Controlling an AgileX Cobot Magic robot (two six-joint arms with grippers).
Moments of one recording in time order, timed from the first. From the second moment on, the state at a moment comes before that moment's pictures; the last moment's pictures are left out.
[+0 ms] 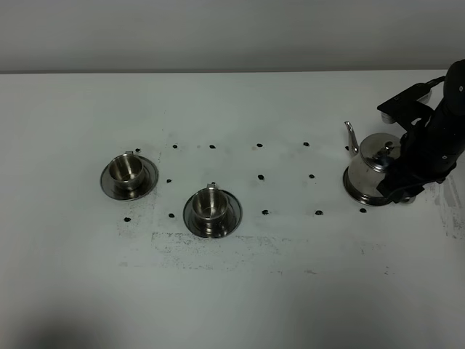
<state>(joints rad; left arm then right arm) 0.04 0.00 -0.48 -0.31 1.12 0.37 0.15 1.95 -1.25 0.05 0.85 -0.54</state>
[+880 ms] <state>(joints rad) 0.04 0.00 -0.48 -0.31 1.12 0.37 0.15 1.95 -1.30 0.04 0.90 -0.51</state>
